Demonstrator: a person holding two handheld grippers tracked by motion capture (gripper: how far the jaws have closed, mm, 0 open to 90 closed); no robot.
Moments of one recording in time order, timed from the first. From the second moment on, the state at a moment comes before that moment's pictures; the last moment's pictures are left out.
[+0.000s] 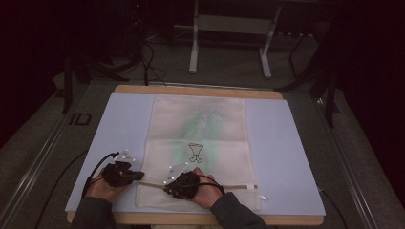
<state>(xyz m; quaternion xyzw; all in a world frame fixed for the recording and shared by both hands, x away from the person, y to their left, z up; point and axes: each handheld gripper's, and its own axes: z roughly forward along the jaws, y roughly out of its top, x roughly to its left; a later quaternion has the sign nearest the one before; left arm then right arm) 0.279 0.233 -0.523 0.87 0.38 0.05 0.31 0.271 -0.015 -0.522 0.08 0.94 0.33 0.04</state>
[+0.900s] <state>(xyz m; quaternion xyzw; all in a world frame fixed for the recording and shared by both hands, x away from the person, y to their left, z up) 0.279 0.233 -0.523 0.87 0.38 0.04 0.31 0.269 -0.027 -0.520 0.08 0.94 0.33 0.04</state>
